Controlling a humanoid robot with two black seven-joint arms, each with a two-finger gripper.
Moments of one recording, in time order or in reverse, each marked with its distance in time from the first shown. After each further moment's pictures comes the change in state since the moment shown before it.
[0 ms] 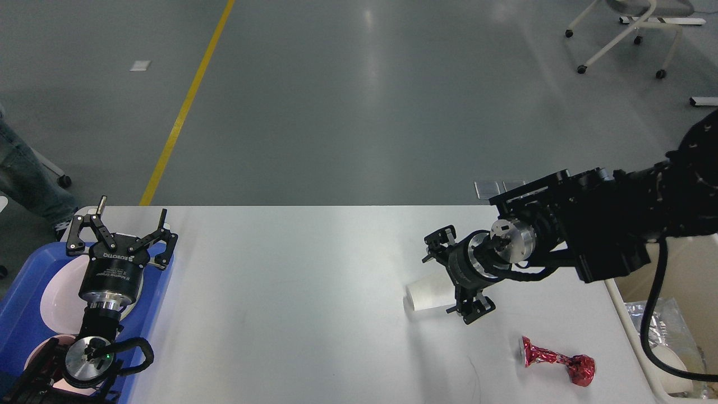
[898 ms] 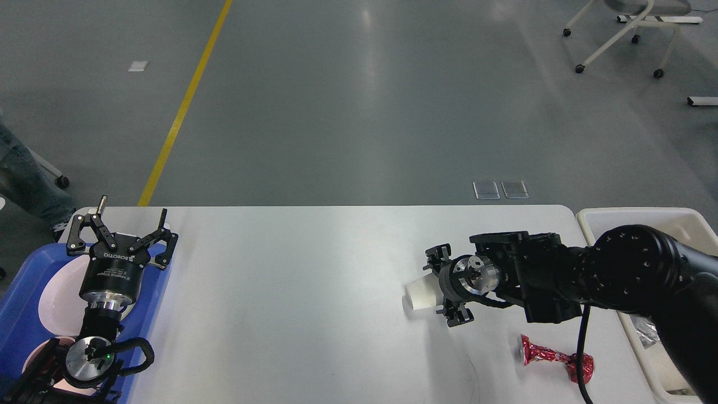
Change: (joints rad) left arm 0.000 0.000 0.000 0.000 0.000 0.000 0.000; right arm -0.420 0.154 0.064 -0.547 -0.006 -0.041 -0.004
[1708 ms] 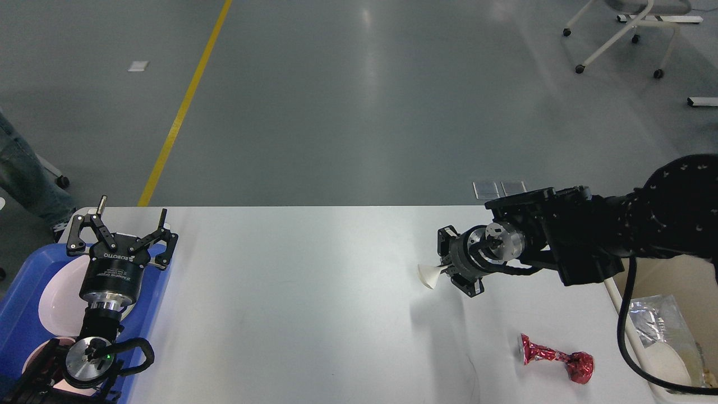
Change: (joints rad) left arm 0.000 0.000 0.000 0.000 0.000 0.000 0.000; right arm 0.310 -0.126 -0.067 0.346 -0.110 0.040 -0.016
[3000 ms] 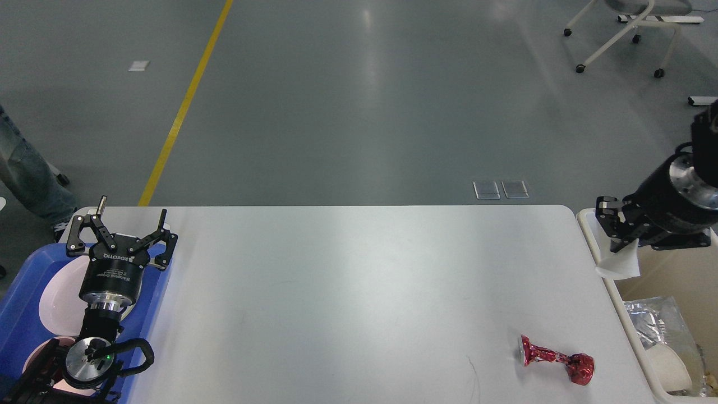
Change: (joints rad) left arm 0.002 0.000 0.000 0.000 0.000 0.000 0.000; right arm 0.700 -0.484 -0.444 0.497 -0.865 0.452 -0.004
